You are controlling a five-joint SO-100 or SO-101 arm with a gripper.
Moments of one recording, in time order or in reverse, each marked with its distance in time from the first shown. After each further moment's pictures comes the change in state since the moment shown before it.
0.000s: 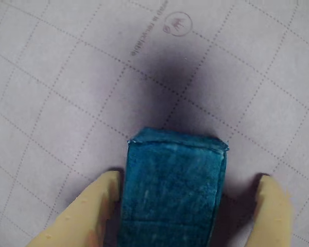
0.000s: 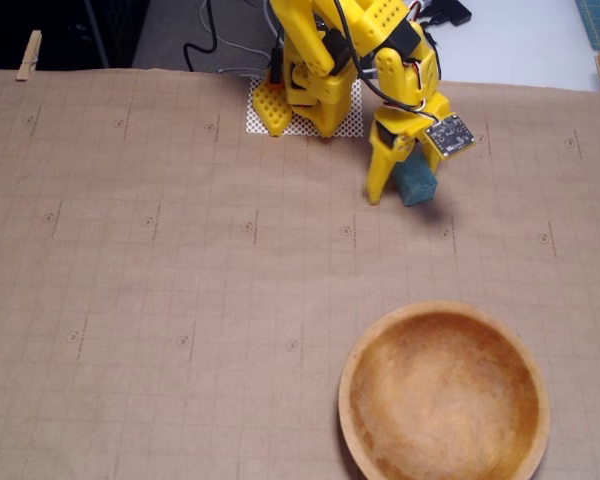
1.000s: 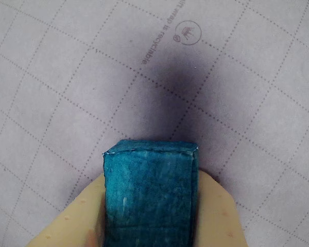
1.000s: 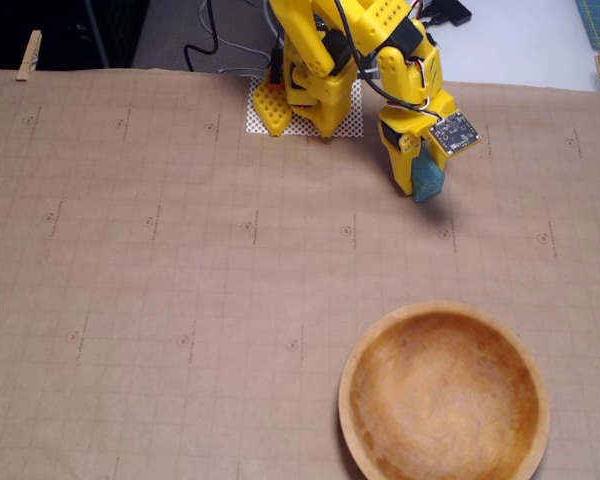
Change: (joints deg) arm 0.0 0.1 -0.3 -0.6 0.0
